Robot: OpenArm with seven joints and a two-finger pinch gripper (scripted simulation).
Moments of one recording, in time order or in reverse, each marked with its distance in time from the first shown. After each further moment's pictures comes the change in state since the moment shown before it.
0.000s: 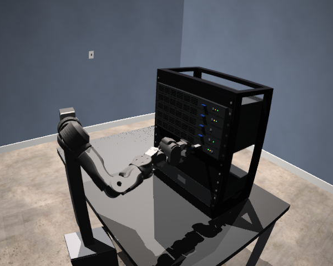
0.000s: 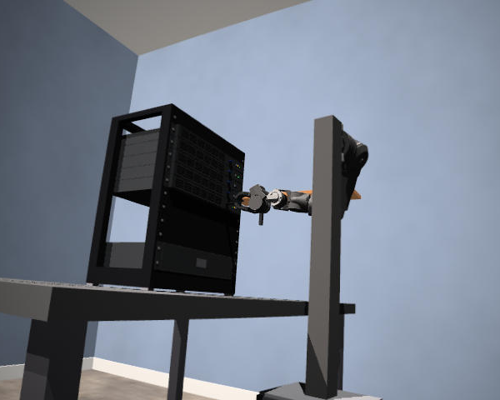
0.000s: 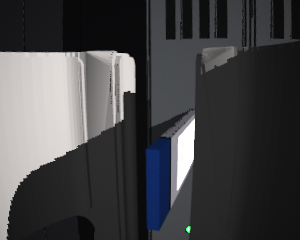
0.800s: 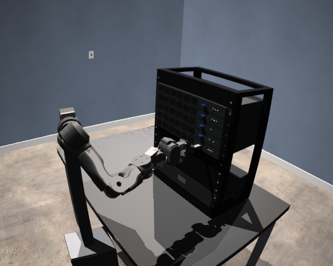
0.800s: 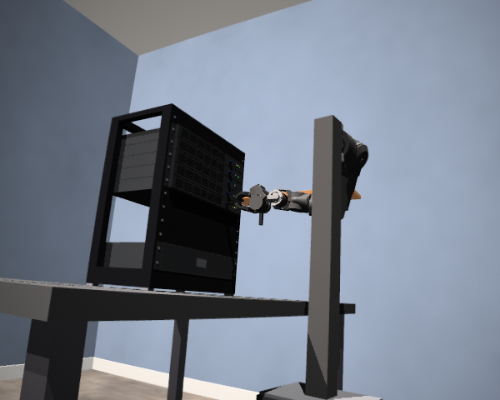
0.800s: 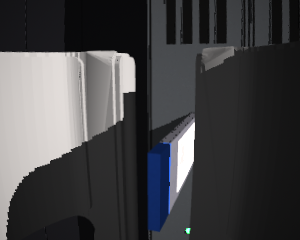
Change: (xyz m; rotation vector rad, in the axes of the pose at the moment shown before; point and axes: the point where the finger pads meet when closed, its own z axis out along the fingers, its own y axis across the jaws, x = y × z) arm 0.002 0.000 -0.002 -0.002 0.006 -0.002
